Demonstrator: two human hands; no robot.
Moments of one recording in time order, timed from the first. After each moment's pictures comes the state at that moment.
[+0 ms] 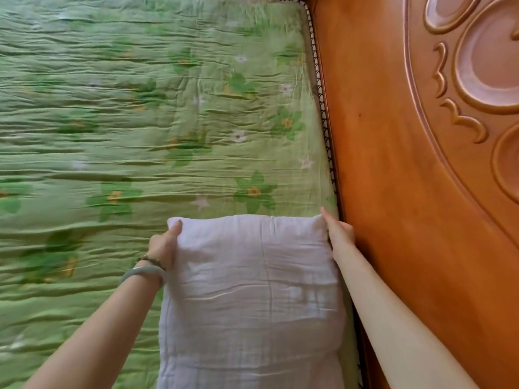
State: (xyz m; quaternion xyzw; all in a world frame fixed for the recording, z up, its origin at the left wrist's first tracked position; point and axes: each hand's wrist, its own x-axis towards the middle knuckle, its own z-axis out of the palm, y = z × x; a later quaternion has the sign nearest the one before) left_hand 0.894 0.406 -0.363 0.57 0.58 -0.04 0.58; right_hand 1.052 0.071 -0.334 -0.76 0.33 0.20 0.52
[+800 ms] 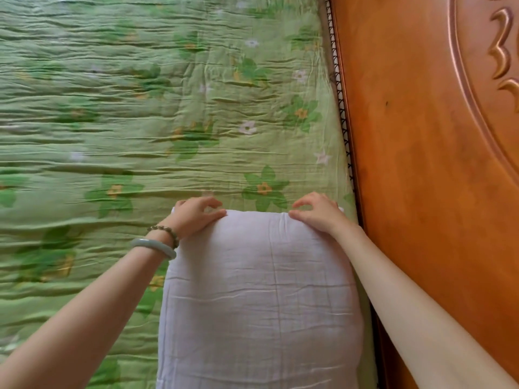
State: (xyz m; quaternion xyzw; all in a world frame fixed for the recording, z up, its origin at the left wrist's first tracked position) left_hand 0.965 0.404 -0.332 0.92 0.17 -0.21 0.28; right_hand 1.093 0.126 -0.339 -0.92 -0.17 0.32 0.17
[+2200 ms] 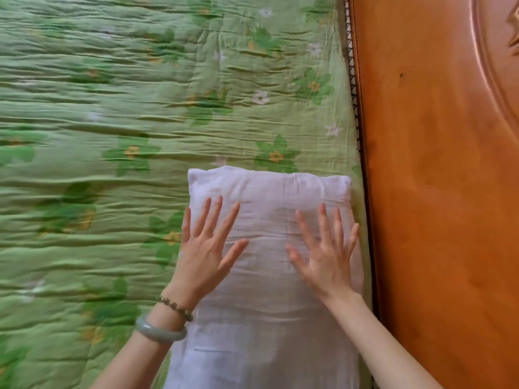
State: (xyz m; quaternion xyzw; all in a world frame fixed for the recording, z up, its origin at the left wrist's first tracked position) left_hand 0.812 0.326 -0.319 0.98 0.10 0.01 0.18; right_hand 0.905 0.099 -0.322 -0.96 -0.27 0.04 0.12
